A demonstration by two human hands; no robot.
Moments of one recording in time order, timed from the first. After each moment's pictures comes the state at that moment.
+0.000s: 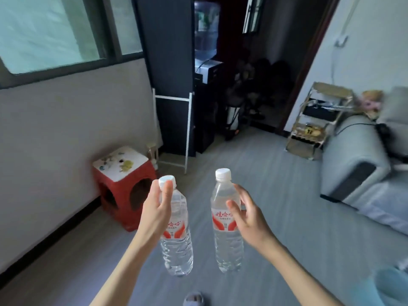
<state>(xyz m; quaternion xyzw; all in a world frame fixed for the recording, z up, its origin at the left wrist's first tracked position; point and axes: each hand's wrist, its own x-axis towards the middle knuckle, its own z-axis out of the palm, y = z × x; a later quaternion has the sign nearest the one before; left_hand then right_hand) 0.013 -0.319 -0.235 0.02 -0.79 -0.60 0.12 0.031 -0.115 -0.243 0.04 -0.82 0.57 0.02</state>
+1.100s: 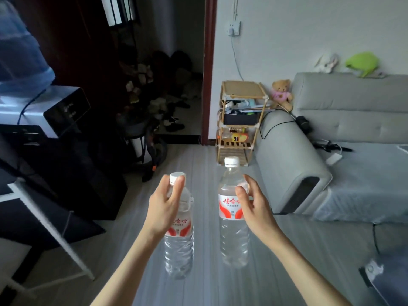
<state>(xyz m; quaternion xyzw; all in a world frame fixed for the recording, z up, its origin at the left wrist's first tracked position) -0.639 0.124 -0.220 -0.19 -0.78 -0.59 -0.05 -0.529 0.289 -0.233 -0.23 -0.78 0.56 0.18</state>
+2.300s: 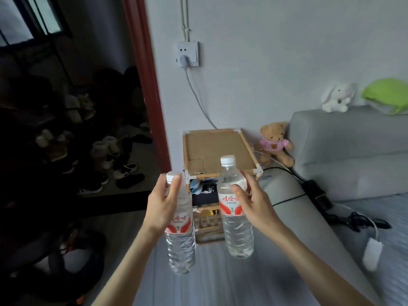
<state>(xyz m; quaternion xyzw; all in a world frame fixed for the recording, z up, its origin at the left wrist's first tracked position) -1.217 0.727 -0.217 -0.23 -0.76 -0.60 -0.10 -1.080 0.884 -0.225 -0.26 -0.82 0.47 0.21</state>
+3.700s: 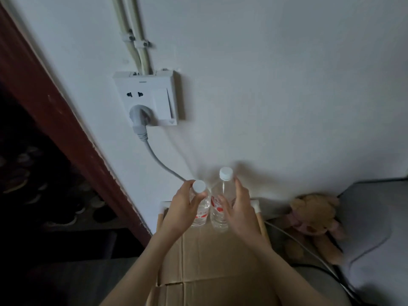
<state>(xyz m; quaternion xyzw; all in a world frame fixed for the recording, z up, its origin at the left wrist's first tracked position) -1.554 1.124 -0.265 -0.29 -0.81 -0.49 -0.15 -1.460 1.243 -0.299 -0.31 -0.83 0.43 0.18</state>
